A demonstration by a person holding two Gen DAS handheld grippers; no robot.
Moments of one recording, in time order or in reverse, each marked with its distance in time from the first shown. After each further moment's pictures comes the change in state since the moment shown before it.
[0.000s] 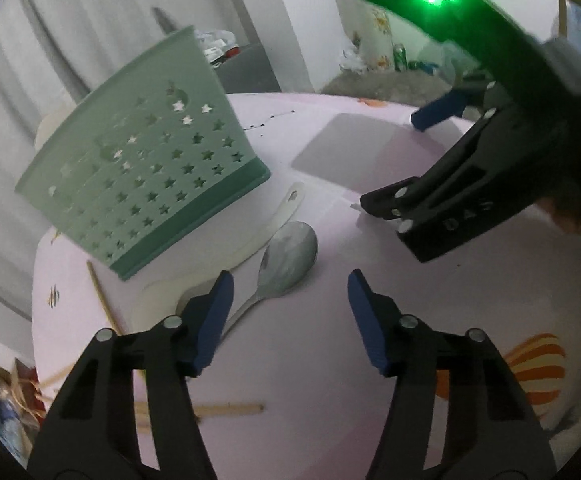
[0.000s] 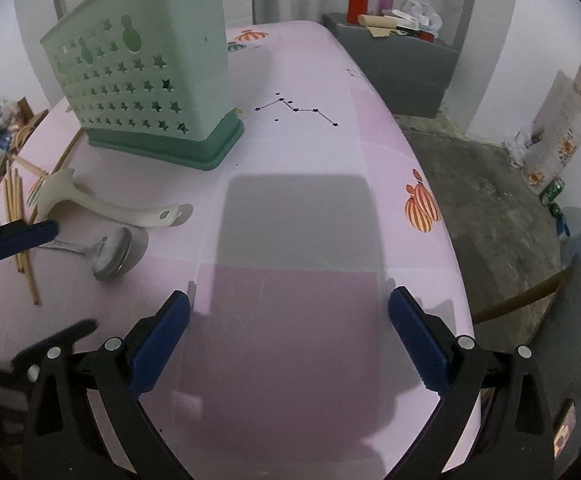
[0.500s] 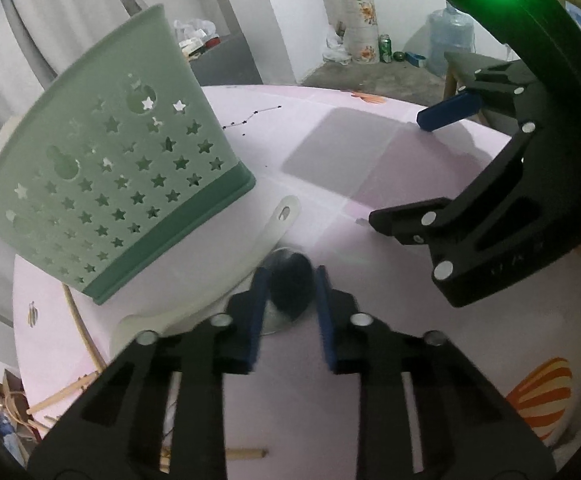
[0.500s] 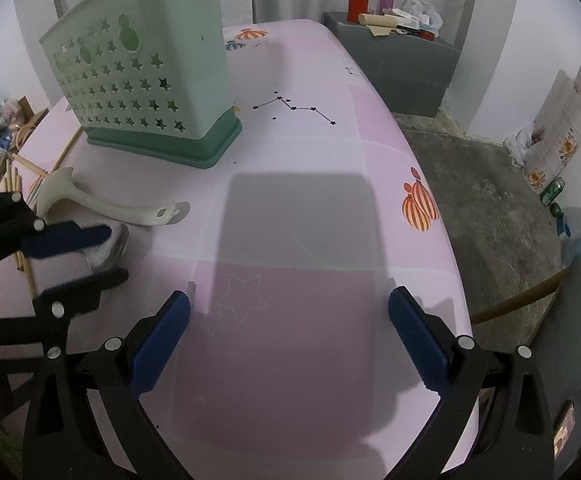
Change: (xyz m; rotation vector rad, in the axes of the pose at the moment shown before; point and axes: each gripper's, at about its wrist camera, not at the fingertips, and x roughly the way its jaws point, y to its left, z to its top) left arm 0.025 0.012 0.014 -0.002 0.035 -0.083; right arm 0.003 0.000 0.001 0.002 0.002 -0.005
